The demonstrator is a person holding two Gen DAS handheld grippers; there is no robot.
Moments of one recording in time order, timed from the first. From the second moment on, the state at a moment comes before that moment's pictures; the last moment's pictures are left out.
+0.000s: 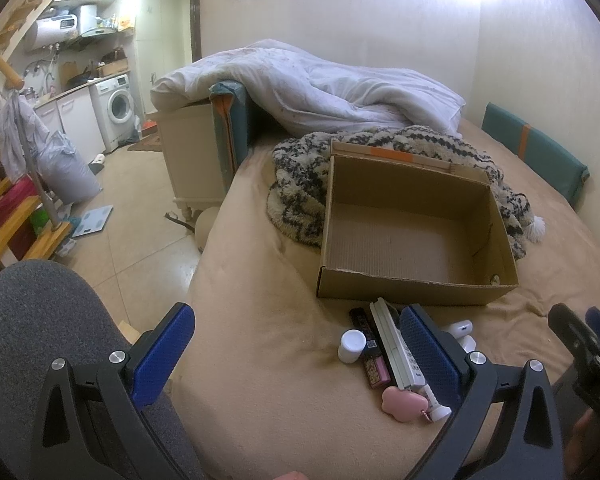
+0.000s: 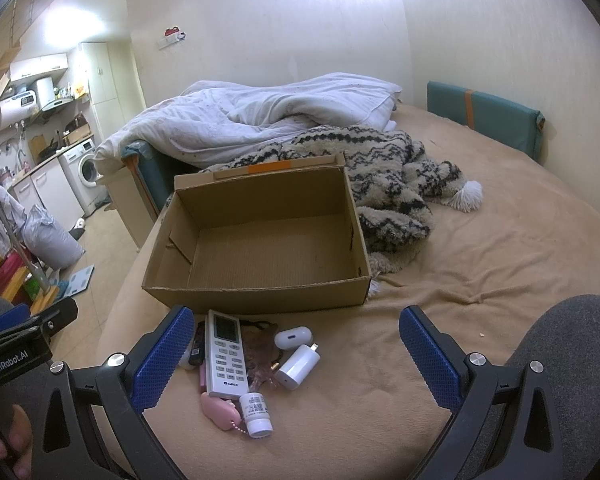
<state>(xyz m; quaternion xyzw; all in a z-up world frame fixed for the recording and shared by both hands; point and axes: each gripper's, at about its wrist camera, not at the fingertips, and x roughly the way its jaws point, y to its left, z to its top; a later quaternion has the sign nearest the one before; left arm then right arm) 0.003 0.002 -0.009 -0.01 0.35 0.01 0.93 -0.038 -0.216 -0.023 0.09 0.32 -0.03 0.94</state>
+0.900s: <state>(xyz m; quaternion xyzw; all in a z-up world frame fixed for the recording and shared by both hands) 0.012 0.007 -0.014 -0.03 0.38 0.00 0.92 -0.041 -0.220 -0.022 0.09 0.32 -0.02 0.94</state>
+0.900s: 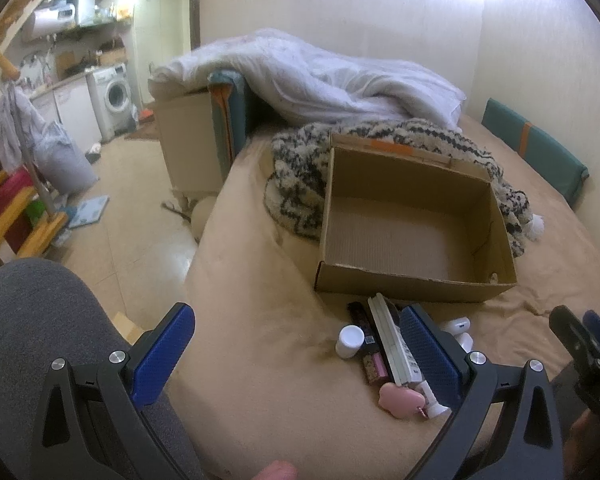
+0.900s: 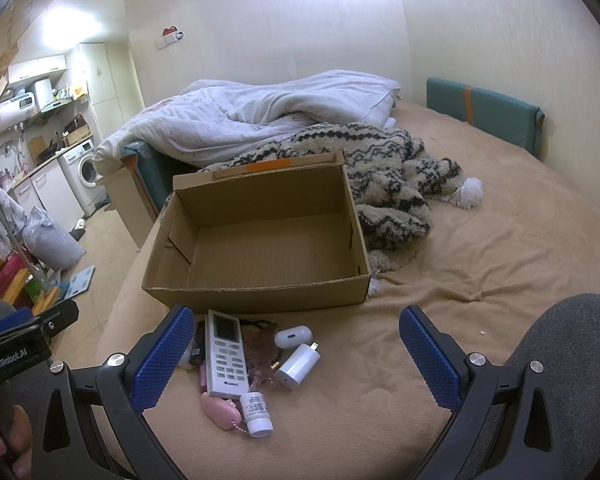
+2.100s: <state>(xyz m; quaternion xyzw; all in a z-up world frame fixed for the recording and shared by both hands) 0.139 -0.032 -0.147 -0.02 0.68 -0.05 0.73 0.078 -0.255 -0.121 0.20 0.57 0.03 0.80</state>
